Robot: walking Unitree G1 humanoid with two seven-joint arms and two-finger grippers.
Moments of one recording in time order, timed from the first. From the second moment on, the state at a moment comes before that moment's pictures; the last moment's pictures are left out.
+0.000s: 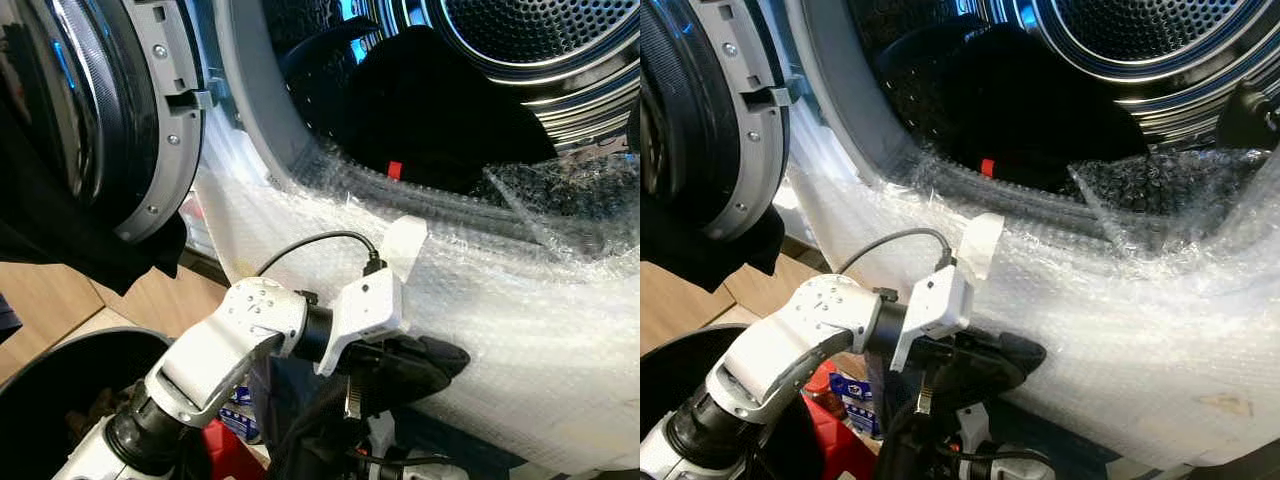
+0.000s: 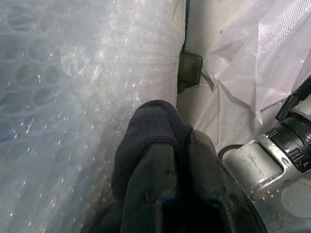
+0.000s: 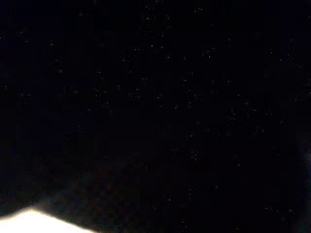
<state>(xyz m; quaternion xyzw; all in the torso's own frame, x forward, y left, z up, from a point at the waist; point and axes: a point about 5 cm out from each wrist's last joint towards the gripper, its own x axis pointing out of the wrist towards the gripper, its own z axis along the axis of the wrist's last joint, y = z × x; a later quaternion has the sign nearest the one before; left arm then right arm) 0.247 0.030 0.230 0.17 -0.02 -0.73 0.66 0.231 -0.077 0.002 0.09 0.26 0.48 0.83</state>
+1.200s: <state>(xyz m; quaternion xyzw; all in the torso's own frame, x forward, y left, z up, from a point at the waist) 0.268 0.132 0.213 0.37 0.11 -0.50 0.77 0.219 -0.117 -0.004 0.10 0.27 0.43 0.86</state>
